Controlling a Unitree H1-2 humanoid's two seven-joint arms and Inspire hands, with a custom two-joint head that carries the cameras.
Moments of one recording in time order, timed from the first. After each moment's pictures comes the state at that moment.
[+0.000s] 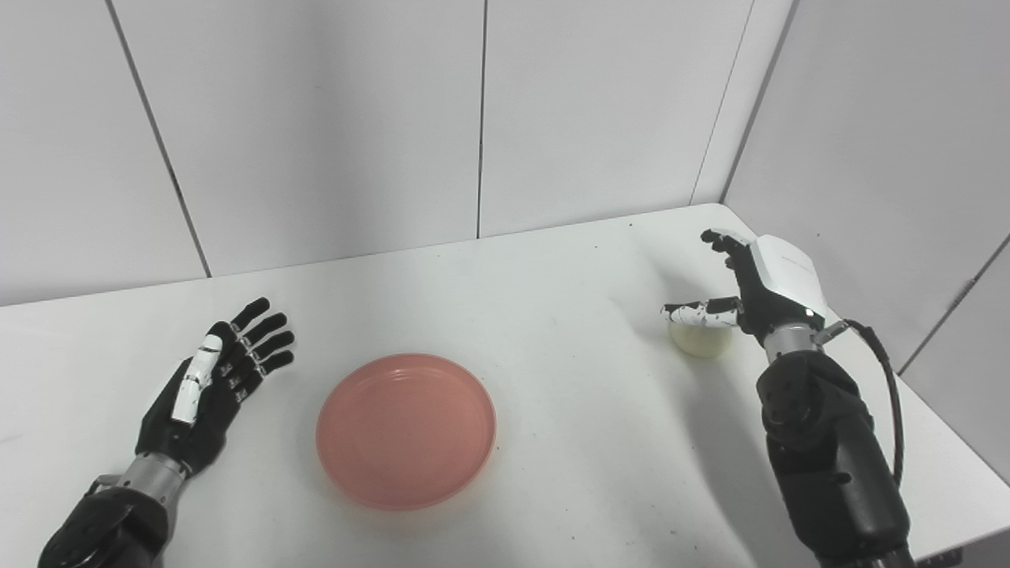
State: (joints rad) left arm -0.54 0.16 0.04 0.71 -0.31 -0.12 -0.52; right arm -0.26 -0.46 -0.21 -0.17 -0.85 0.47 0.24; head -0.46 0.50
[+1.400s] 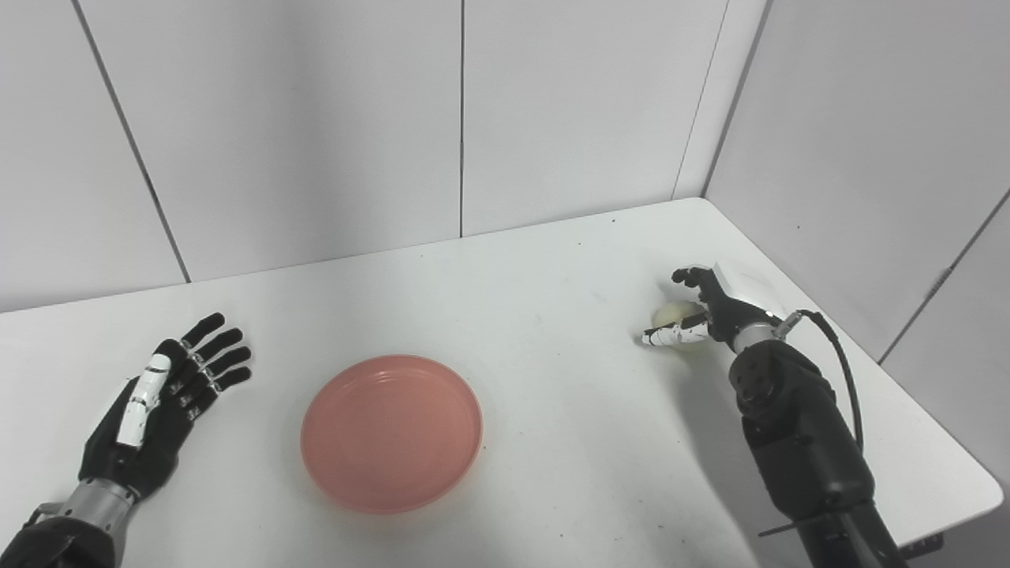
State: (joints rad) left arm -0.50 0.20 0.06 0.67 -0.32 -0.10 -0.55; right arm -0.32 -0.50 -0.17 0.03 -0.87 0.47 0.33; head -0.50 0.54
